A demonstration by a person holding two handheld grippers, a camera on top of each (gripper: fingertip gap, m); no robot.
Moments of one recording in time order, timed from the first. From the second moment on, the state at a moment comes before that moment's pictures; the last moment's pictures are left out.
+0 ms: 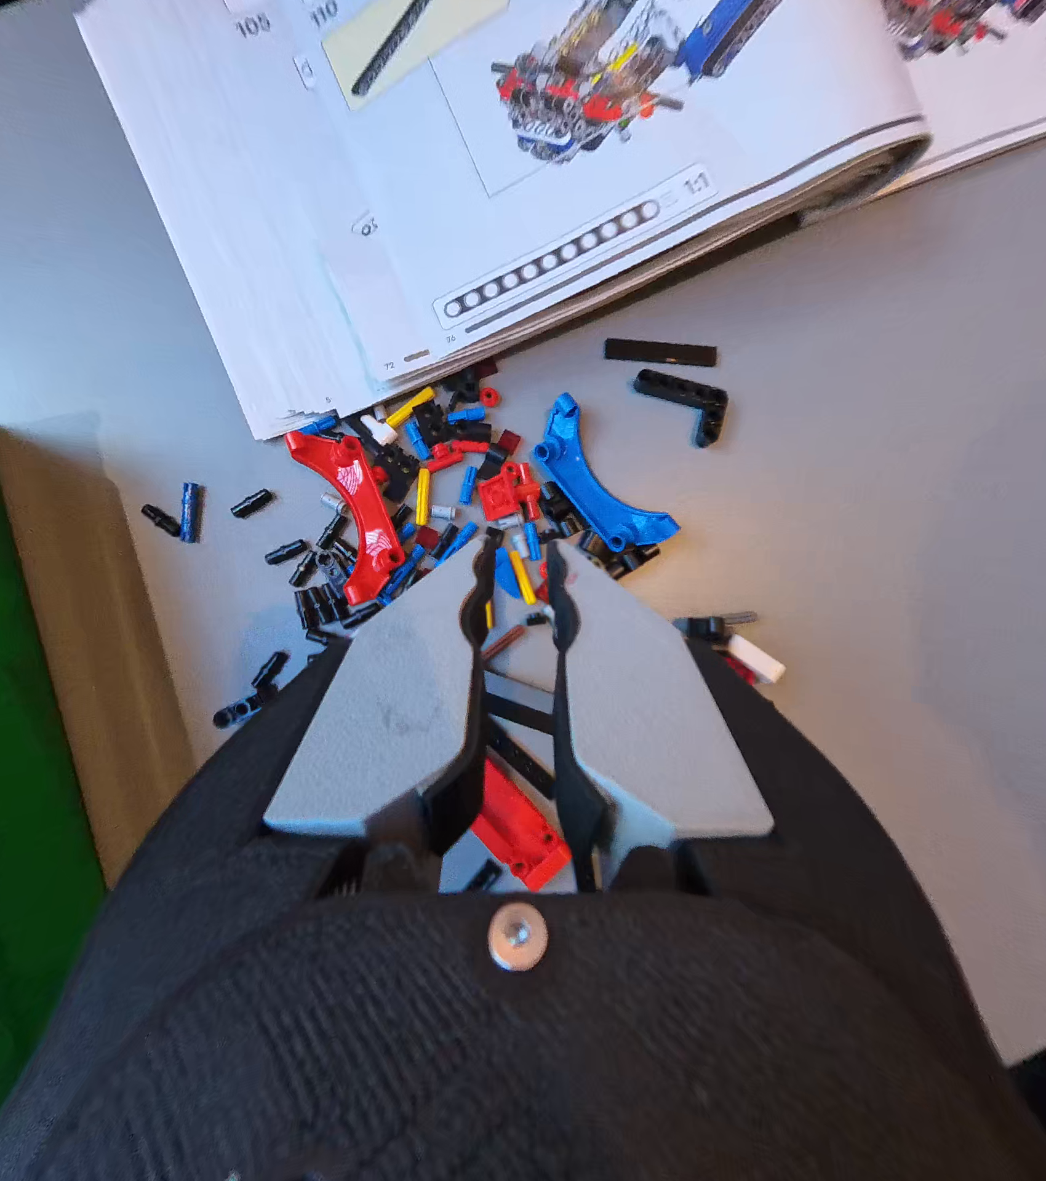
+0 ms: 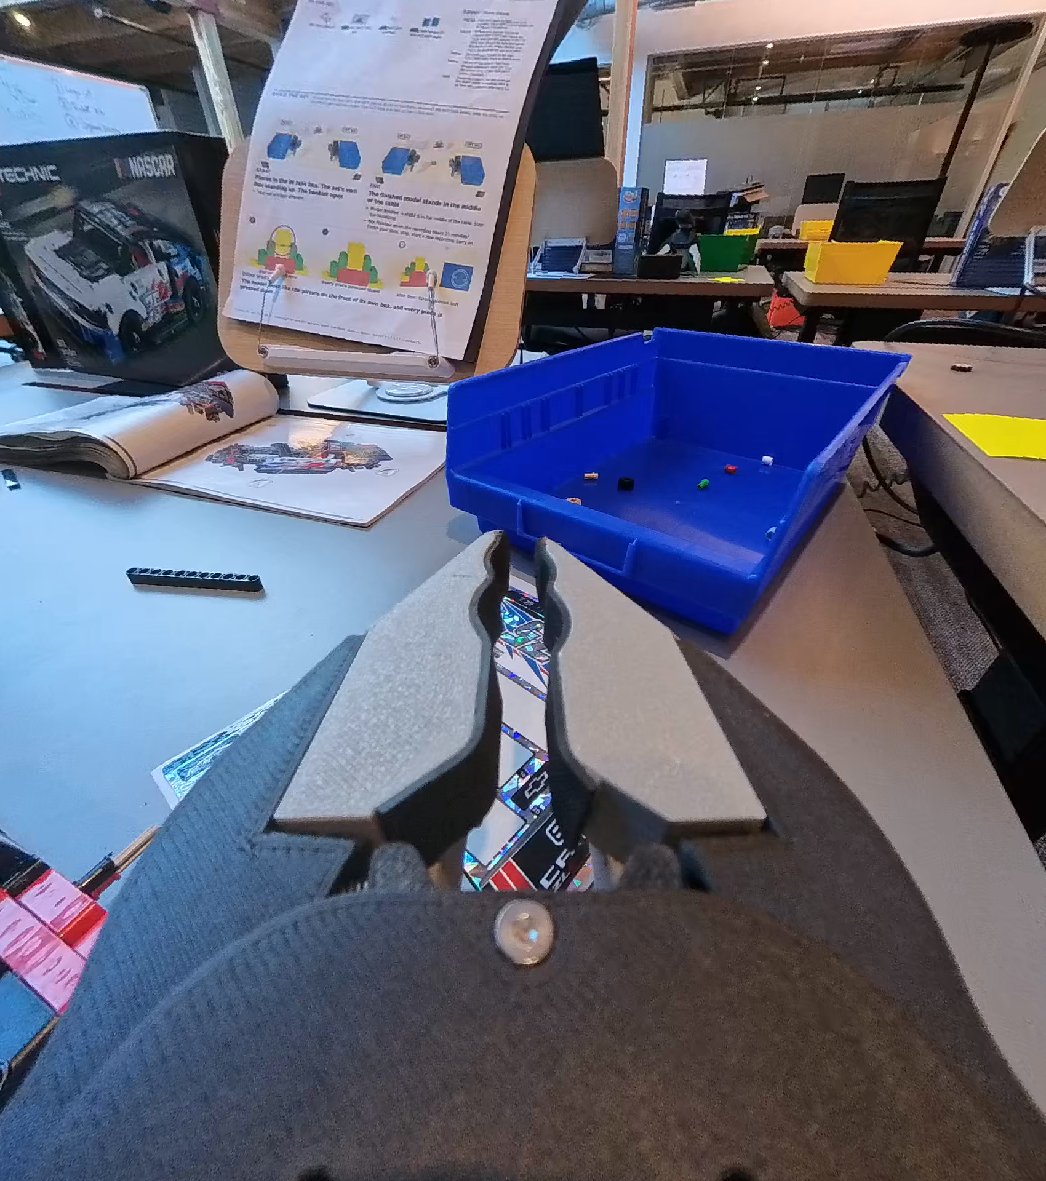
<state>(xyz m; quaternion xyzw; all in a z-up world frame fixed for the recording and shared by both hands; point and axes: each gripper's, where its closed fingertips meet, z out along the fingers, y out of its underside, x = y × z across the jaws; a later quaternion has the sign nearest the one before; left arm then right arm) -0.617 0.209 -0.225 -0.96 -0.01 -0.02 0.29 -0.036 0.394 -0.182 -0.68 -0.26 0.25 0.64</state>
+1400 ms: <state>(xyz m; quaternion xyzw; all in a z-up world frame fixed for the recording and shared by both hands) -0.648 0.225 -0.278 -0.98 -0.02 0.02 0.19 -0.038 0.393 -0.182 -0.67 -0.26 0.26 0.64</state>
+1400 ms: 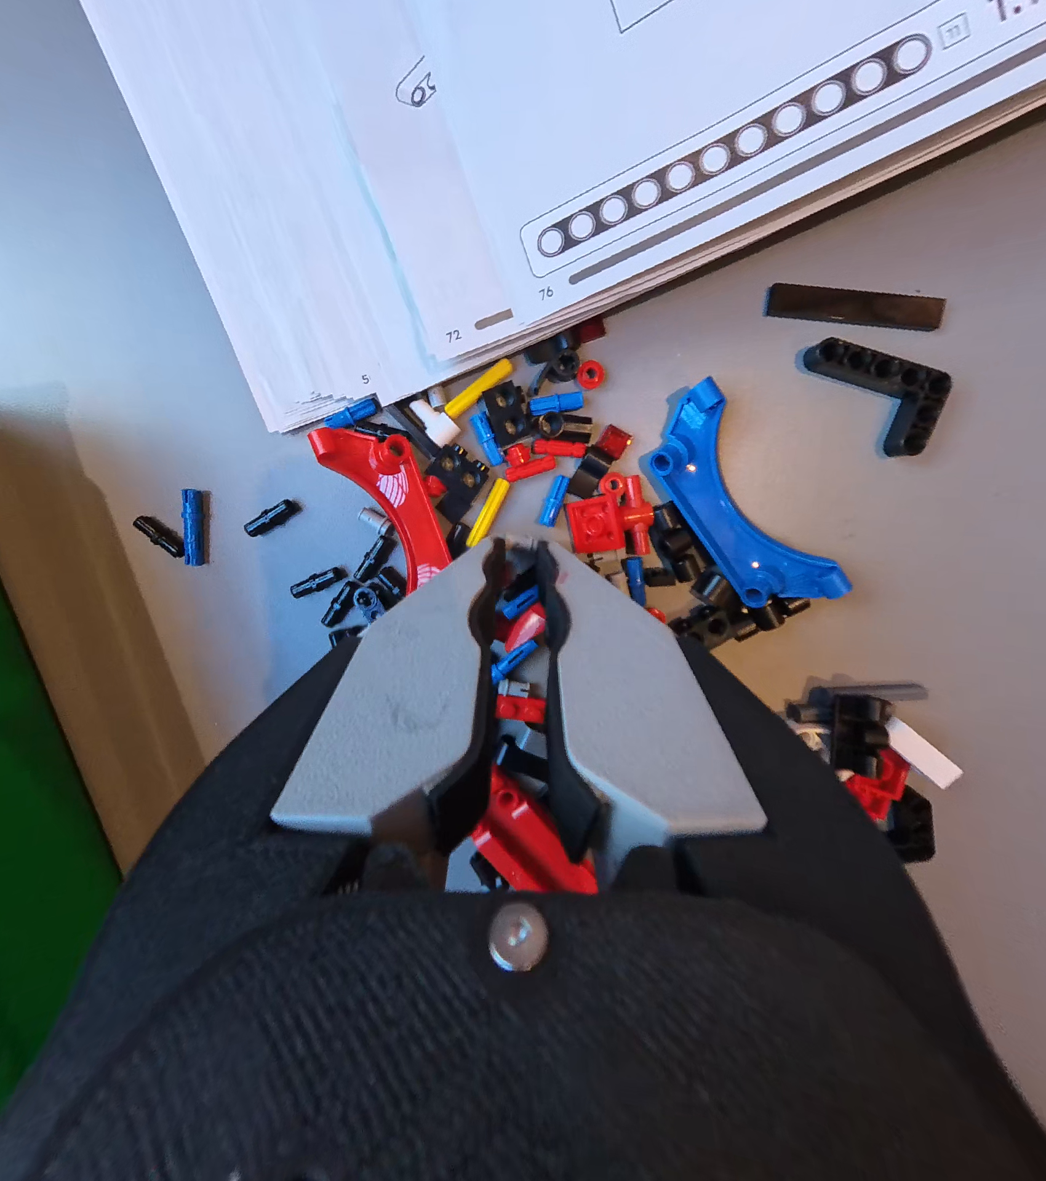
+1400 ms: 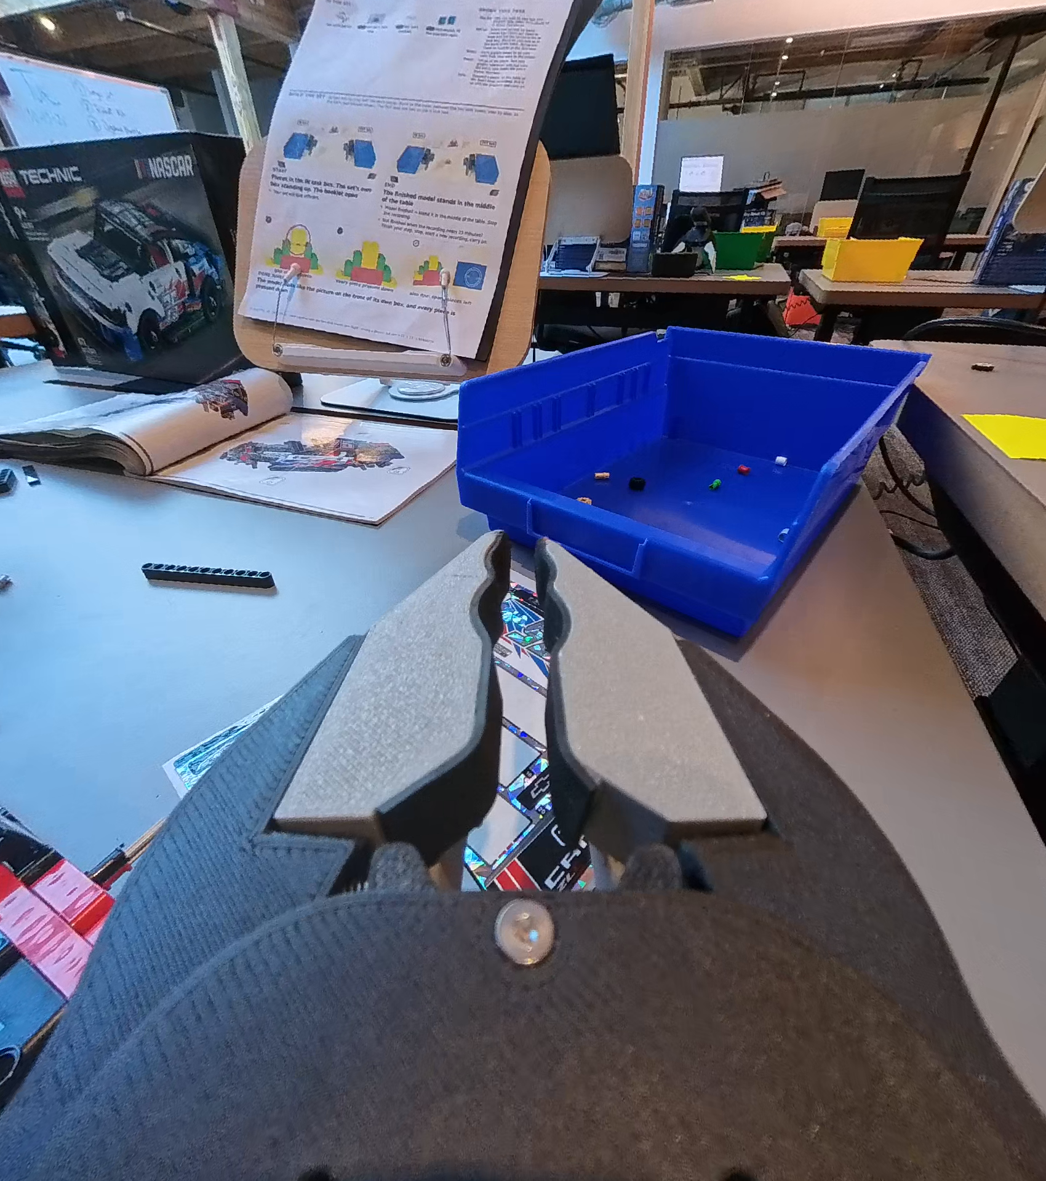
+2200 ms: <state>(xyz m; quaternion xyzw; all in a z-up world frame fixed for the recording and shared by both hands) -0.357 0.241 -0.283 -0.84 0.49 -0.10 0.24 -0.038 0.392 -0.182 -0.67 -0.26 0.27 0.64</state>
